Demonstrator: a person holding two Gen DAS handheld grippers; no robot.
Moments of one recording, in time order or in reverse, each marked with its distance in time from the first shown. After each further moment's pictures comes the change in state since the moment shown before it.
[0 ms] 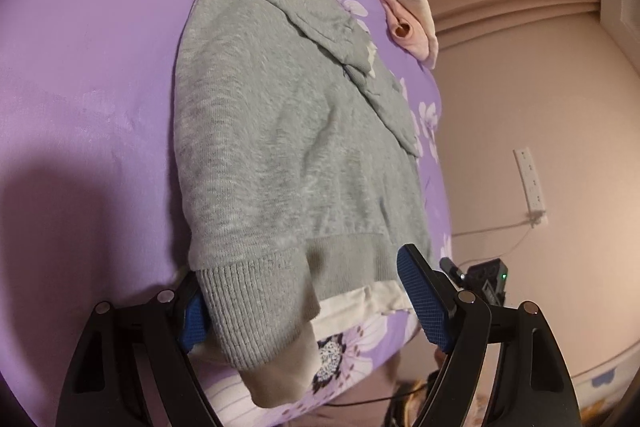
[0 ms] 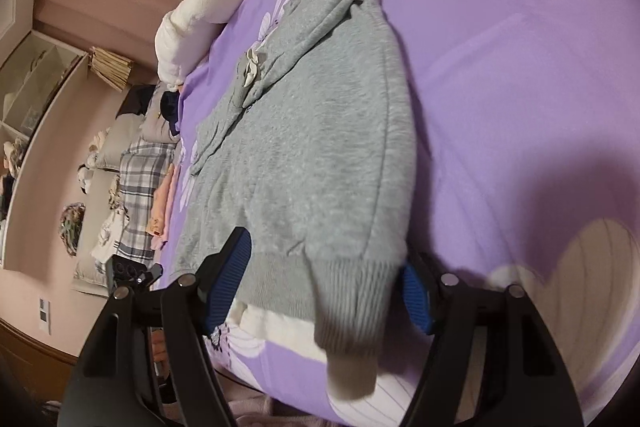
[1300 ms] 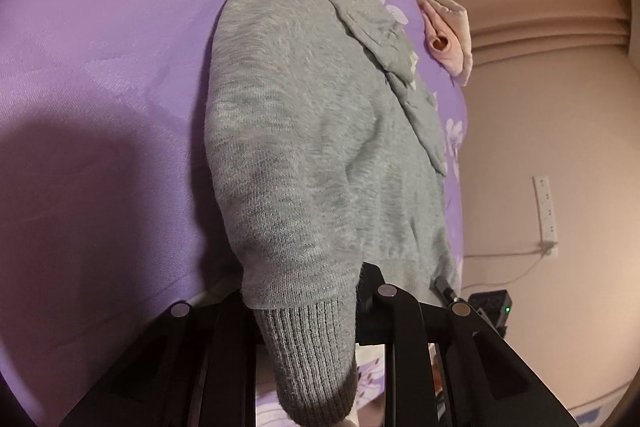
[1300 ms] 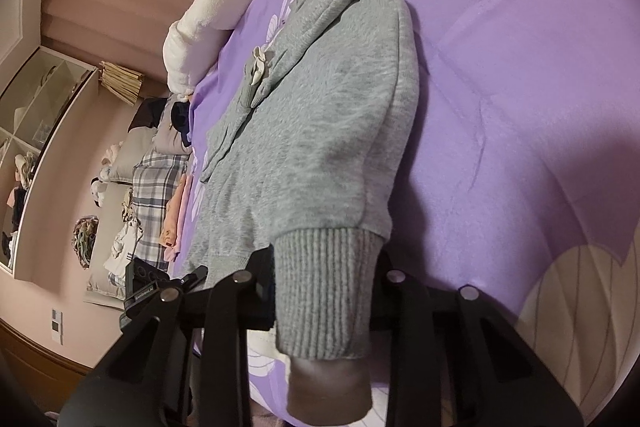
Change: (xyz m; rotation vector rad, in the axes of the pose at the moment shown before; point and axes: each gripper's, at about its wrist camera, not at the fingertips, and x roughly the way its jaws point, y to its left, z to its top) left arm 0.012 0.016 0.006 -0.114 -0.005 0.050; right arm 0.028 0.004 -0.008 0.015 -0.039 0.047
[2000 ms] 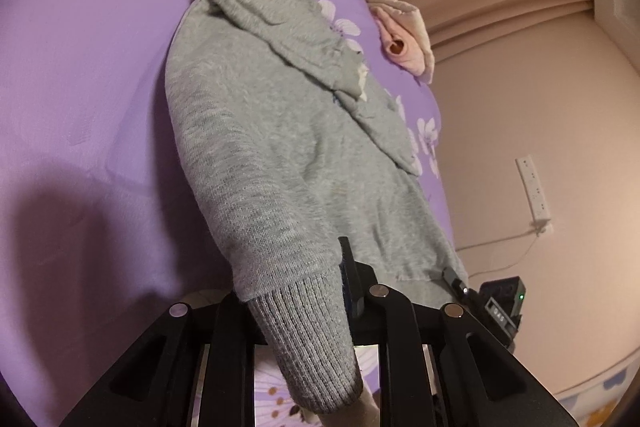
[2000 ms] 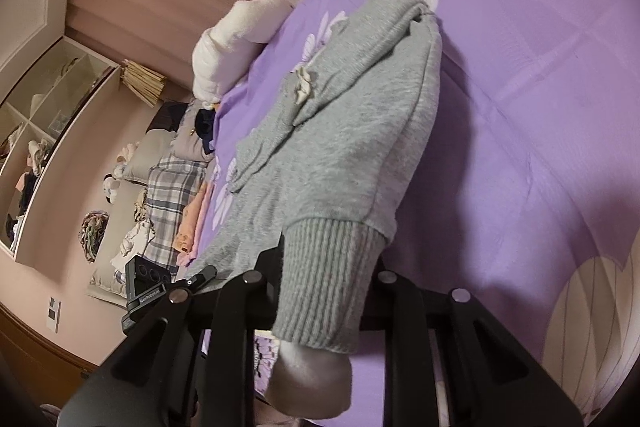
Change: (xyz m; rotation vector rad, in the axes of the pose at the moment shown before) left arm -0.017 -0.030 0.004 0.150 -0.072 -0.048; right arm -0.013 0.039 0.006 -0.086 -0.072 0.056
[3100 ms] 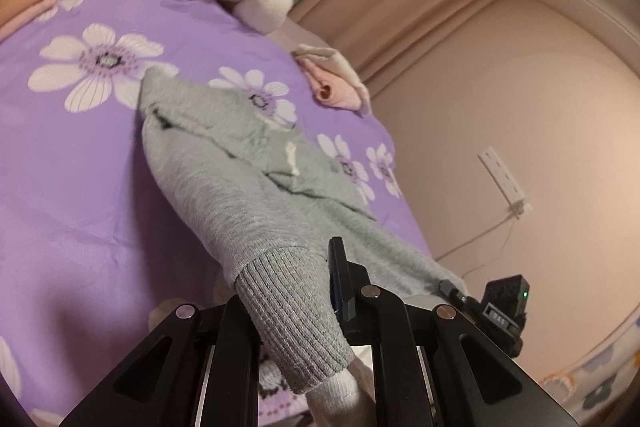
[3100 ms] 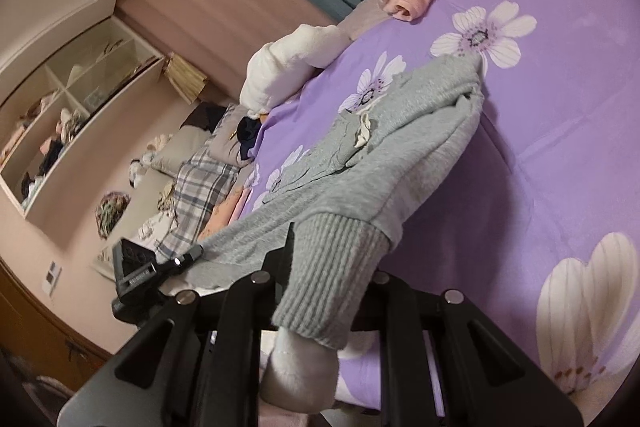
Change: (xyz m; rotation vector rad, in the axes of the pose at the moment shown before) left arm -0.066 -0.077 -0.008 0.246 -0.169 -0.045; right arm -0.063 0.060 -0.008 -0.180 -0.074 0.057
